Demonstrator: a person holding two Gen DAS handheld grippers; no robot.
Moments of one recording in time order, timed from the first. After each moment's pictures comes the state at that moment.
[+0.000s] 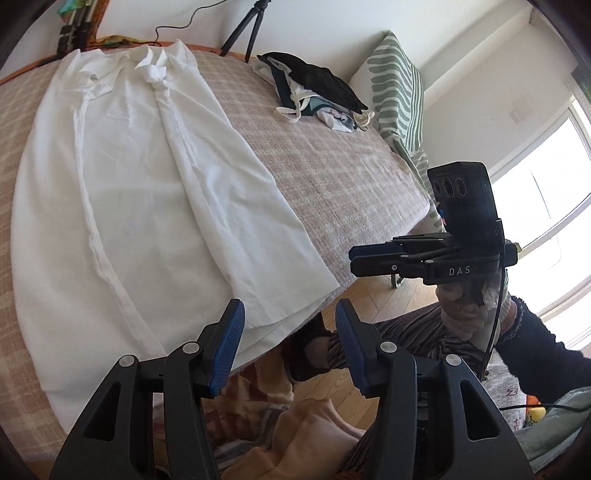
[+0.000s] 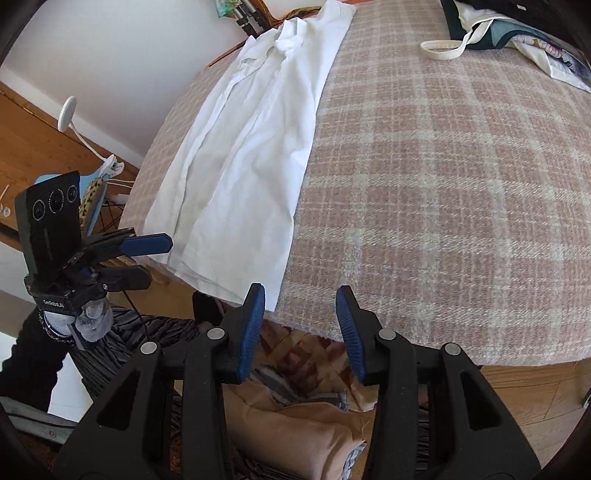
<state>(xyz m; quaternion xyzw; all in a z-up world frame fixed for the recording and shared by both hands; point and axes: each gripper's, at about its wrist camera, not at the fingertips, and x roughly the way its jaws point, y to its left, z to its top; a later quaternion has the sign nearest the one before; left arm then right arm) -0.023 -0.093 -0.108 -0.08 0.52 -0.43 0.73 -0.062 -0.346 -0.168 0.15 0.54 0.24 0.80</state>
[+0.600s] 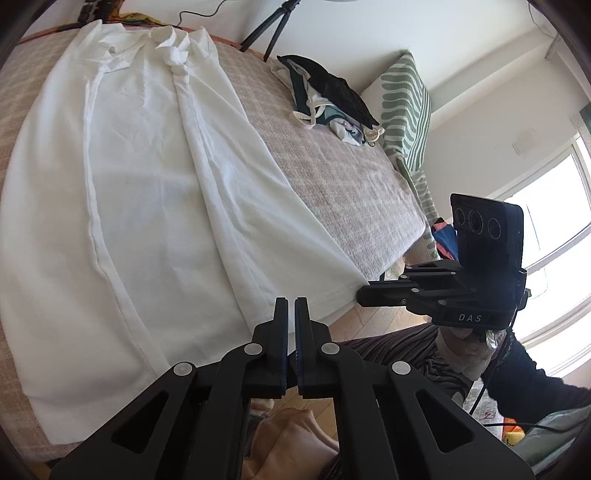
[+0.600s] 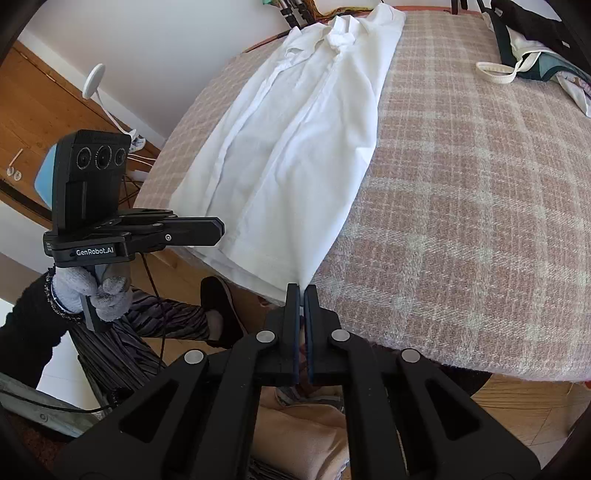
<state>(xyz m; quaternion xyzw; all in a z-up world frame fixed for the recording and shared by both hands) -0.012 -0.083 -0.117 -0.13 0.53 -0.42 0.72 -0.085 -0.311 -0.146 0.10 0.51 0.28 0.81</state>
